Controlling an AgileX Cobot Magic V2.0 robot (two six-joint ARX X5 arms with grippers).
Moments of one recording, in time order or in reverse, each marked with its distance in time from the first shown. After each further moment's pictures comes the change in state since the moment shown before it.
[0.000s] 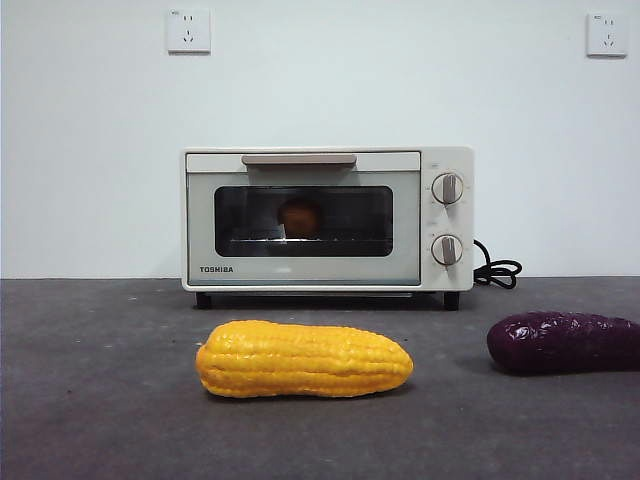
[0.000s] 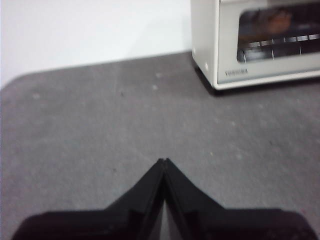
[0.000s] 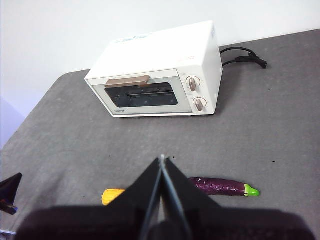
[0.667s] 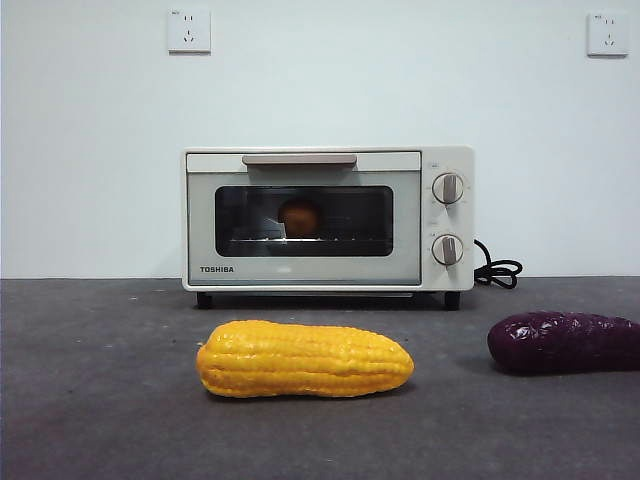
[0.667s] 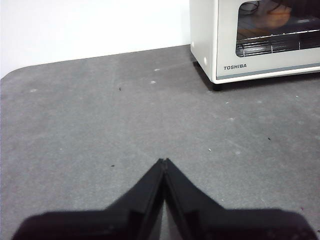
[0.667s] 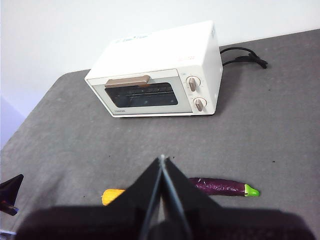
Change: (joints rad) left arm -0.002 0.010 0.000 -0.003 0.001 -0.007; right arm 0.000 0.000 0.000 0.000 0.000 0.000
